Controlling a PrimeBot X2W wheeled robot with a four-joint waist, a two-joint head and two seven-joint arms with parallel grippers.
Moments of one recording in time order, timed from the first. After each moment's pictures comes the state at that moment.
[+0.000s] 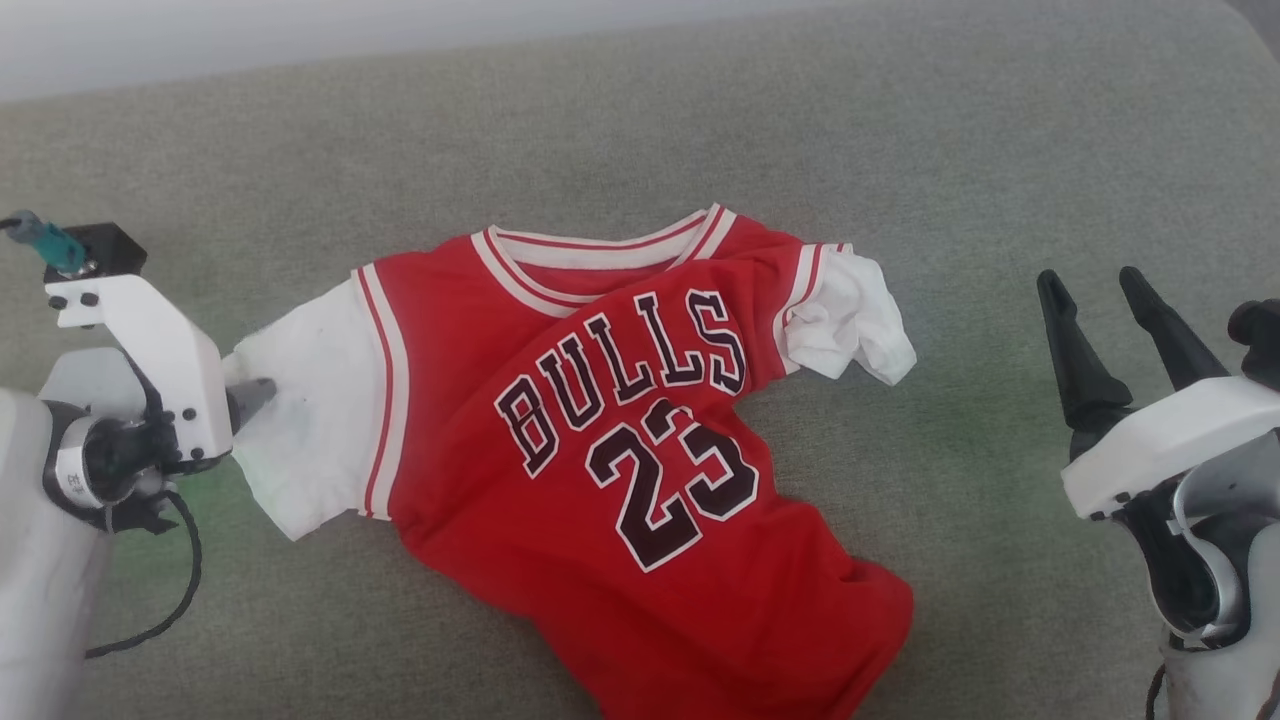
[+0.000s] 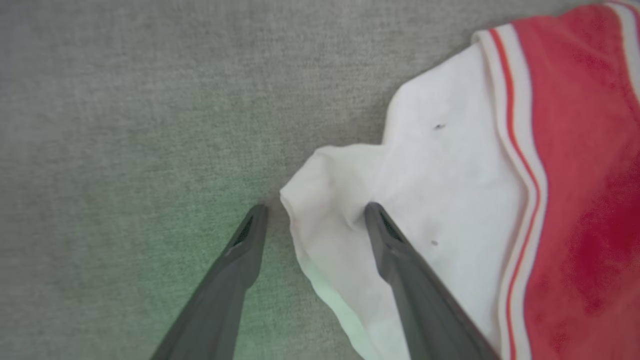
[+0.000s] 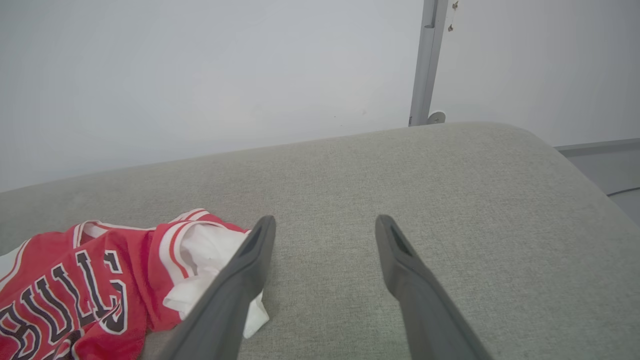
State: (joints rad) left arm -0.62 0.55 -0.21 0.45 -0.74 0.05 0.85; right arm -0.25 -0.12 -0.11 -0.07 0.34 0.13 0.26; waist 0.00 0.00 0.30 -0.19
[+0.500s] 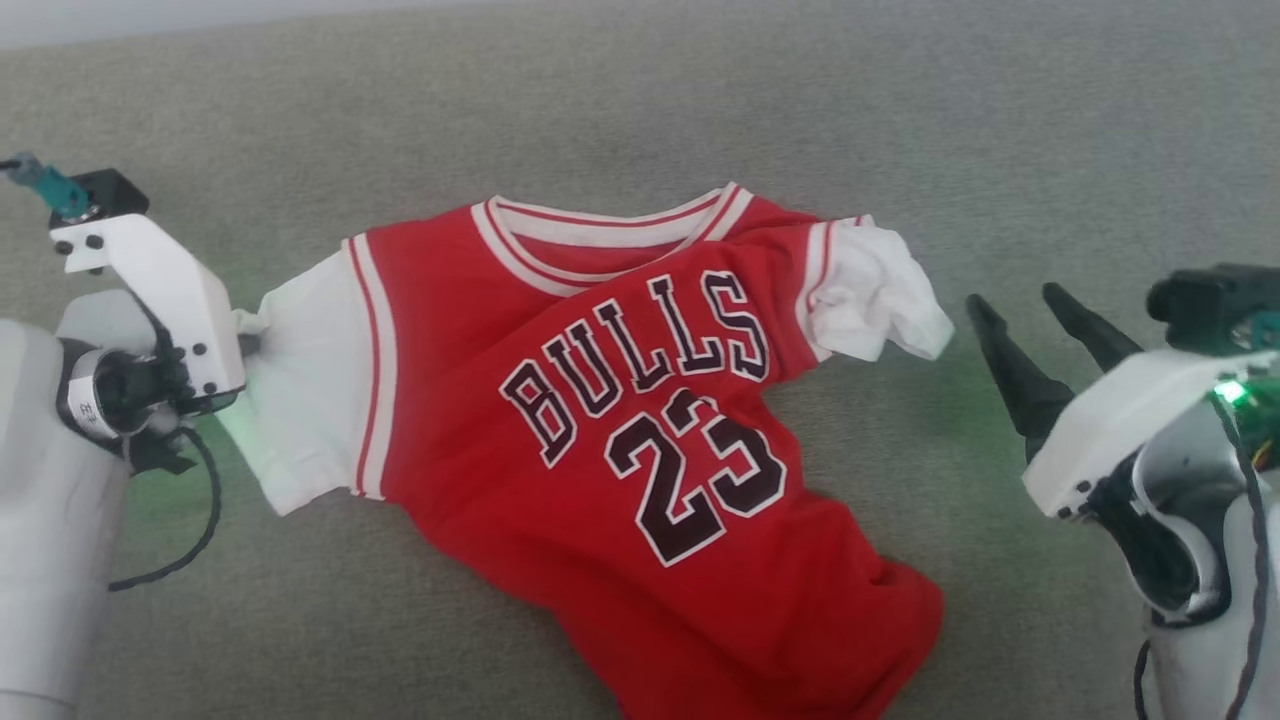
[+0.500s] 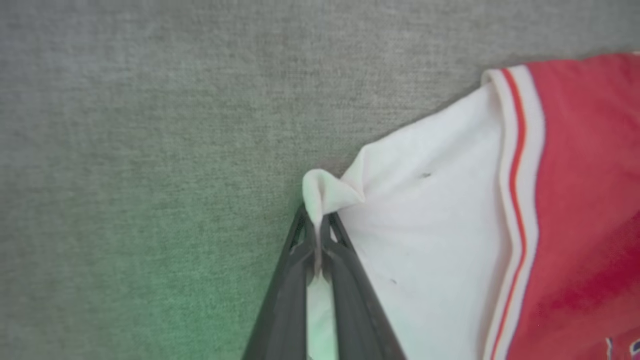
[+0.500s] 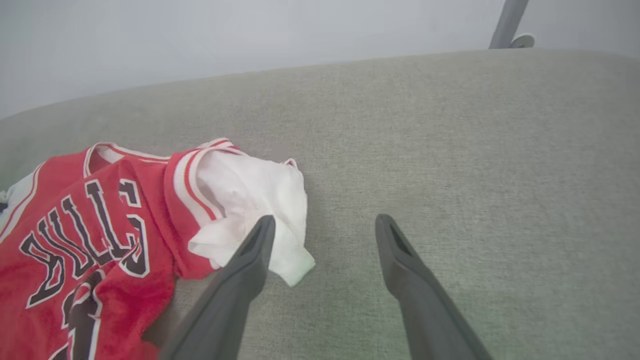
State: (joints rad) left arm -0.77 0.49 -0.23 0.64 -0.75 0.07 0.88; right arm -0.29 -0.16 -0.03 -0.06 0.40 0.13 0.42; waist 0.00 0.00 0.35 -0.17
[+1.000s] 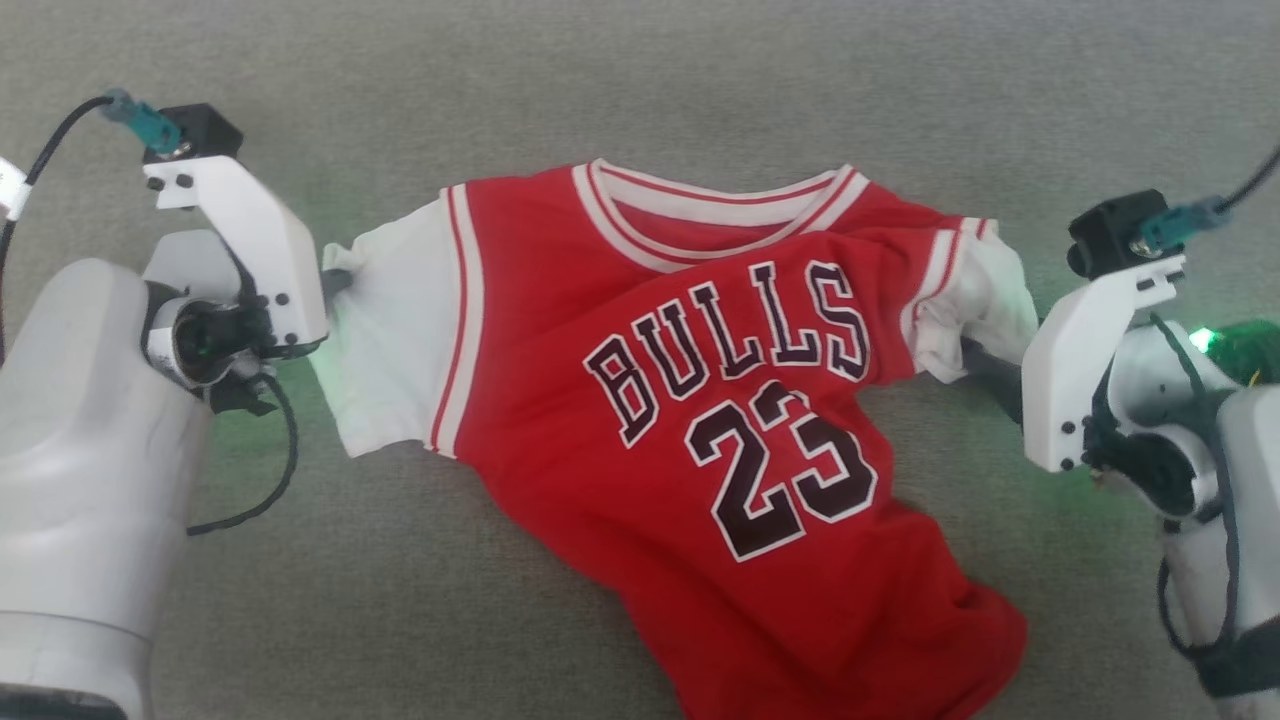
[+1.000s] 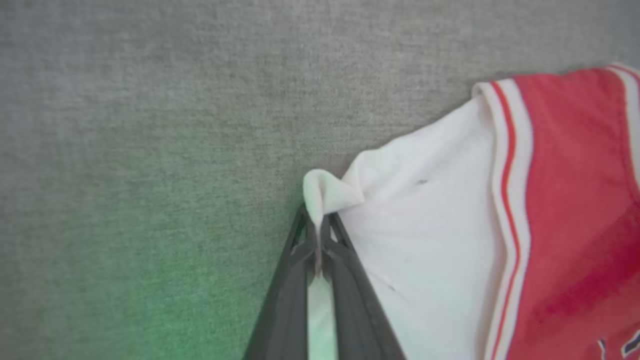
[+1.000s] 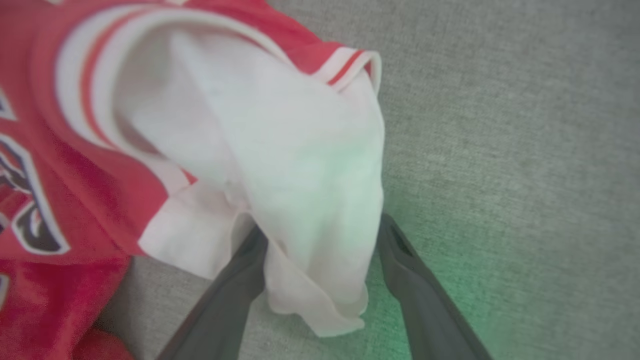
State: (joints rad) left arm -0.90 0.38 -0.28 0.77 -0.75 -0.03 0.77; right arm -0.50 -0.29 0.11 0.16 0.46 0.13 0.81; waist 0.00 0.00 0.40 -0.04
